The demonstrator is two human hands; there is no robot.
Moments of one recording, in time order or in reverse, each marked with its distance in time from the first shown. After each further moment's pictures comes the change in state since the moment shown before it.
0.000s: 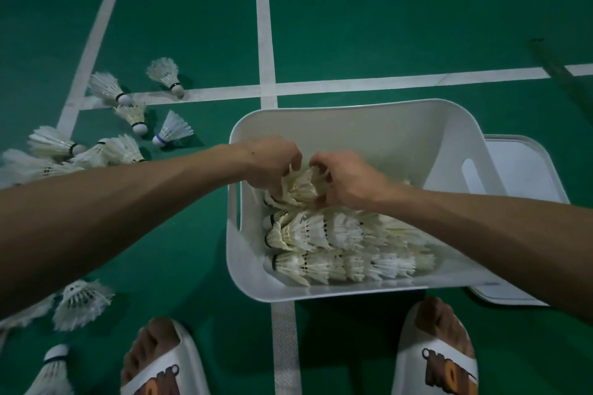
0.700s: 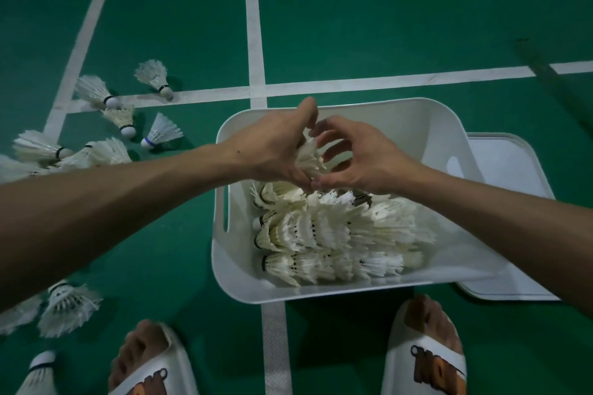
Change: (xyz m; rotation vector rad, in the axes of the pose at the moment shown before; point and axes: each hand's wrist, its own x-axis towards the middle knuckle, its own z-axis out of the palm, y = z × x) left_hand -0.019 0.032 -0.021 -0.334 0.347 0.115; right_hand -0.034 -0.002 -0.050 0.347 0.108 -0.113
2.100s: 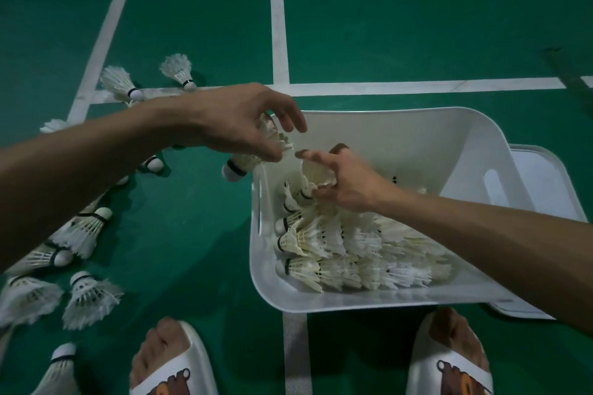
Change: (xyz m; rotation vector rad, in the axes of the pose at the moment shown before) left_hand -0.043 -0.044 -0.074 -0.115 -0.188 -0.089; right_hand 0.041 0.010 0.060 -0.277 -0.112 0.090
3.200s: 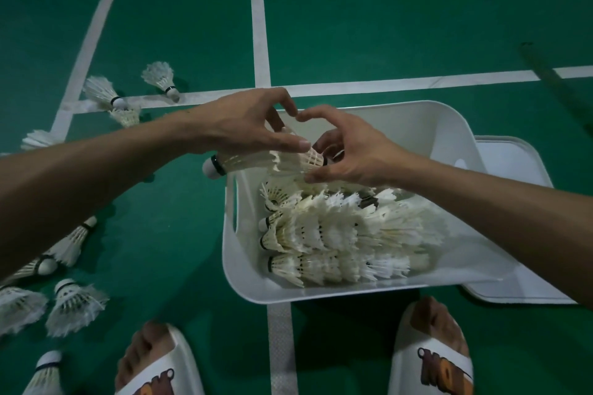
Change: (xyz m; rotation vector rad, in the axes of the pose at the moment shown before) left_hand 0.028 0.022 0.025 -0.021 0.144 -0.069; right_hand -0.035 -0.005 -0.056 0.310 0.024 -0.113
